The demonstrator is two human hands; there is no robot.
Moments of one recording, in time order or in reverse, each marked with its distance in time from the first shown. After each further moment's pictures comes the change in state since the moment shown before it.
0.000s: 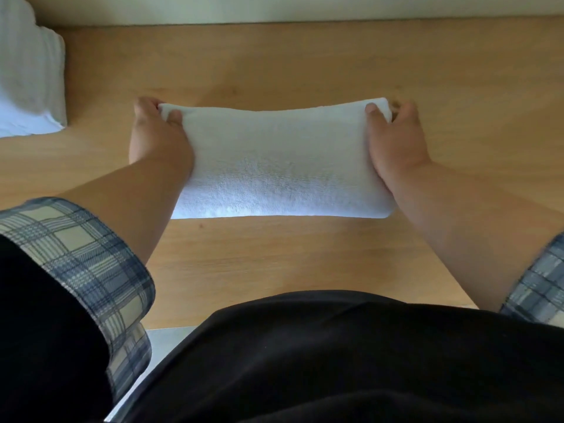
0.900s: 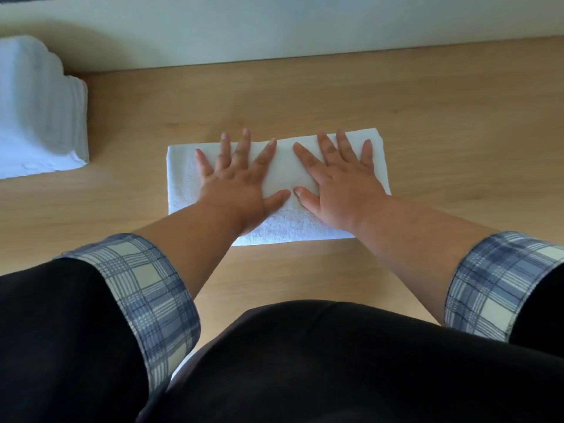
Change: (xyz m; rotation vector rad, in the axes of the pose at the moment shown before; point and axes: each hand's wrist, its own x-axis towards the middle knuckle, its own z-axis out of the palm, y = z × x) left_hand -0.047 0.023 0.034 0.735 -0.404 0.720; right_hand -0.034 -0.012 0.045 -0.914 -0.328 -0.626
